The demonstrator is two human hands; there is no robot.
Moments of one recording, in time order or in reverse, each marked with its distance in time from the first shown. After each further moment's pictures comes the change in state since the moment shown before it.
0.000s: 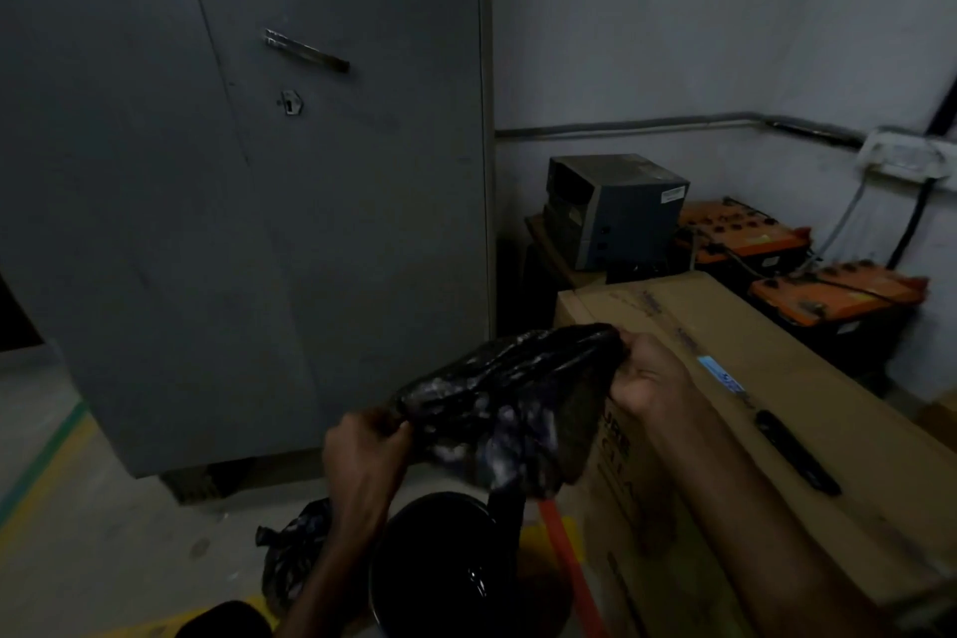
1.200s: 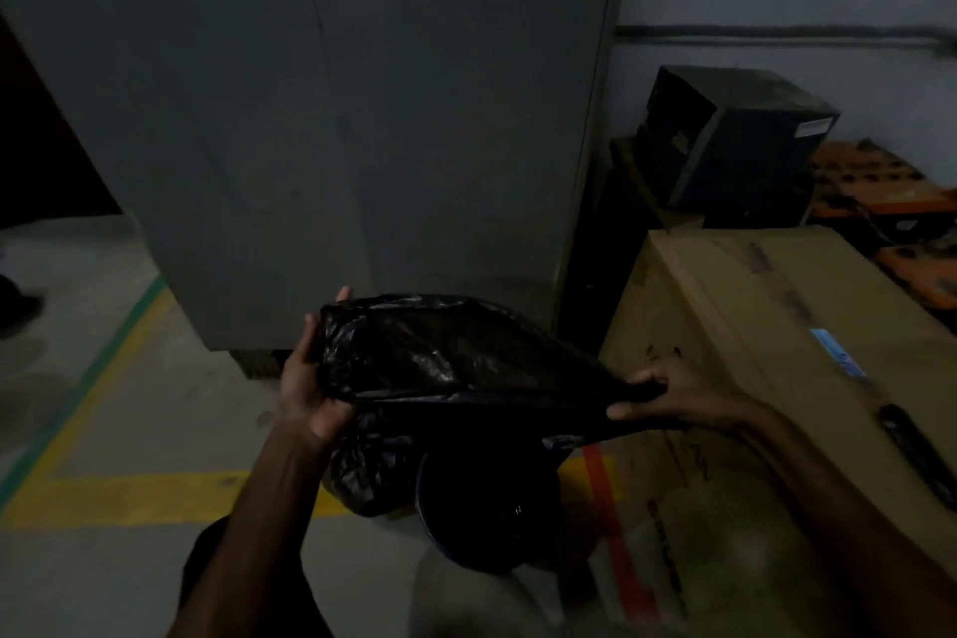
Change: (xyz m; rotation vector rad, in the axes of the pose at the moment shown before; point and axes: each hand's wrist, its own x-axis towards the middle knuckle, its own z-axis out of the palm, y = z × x) left_hand 0.070 -0.126 -0.041 -1.649 -0.369 -0.665; right_hand 0.095 0.056 -0.065 -1.632 -0.541 -0.069
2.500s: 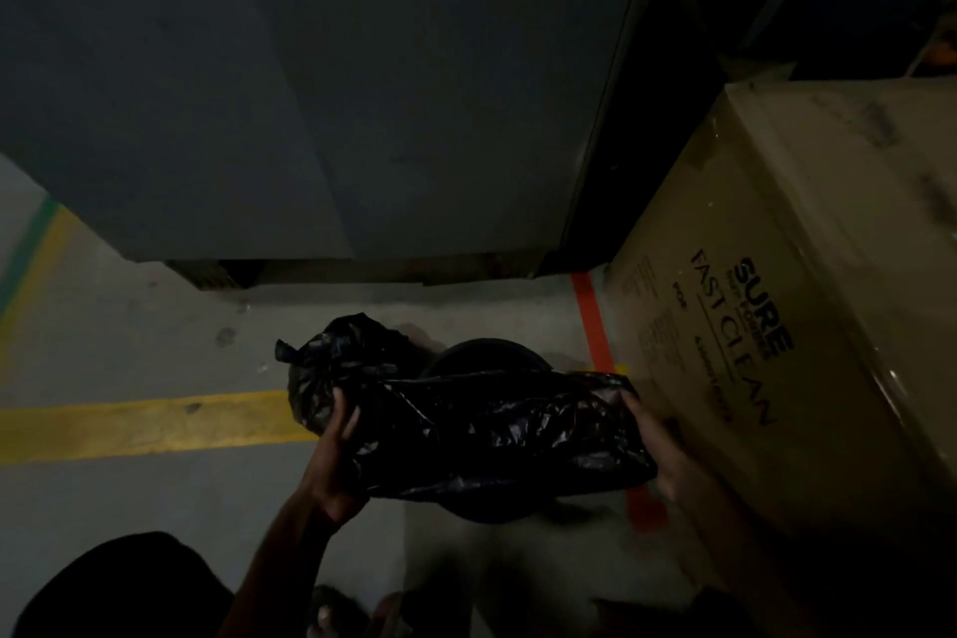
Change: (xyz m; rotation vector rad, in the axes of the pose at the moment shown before) left_hand 0.060 -0.126 -0.185 0.198 0.423 -0.322; right_hand 0.115 0.193 0.170 1.067 0.200 0.715
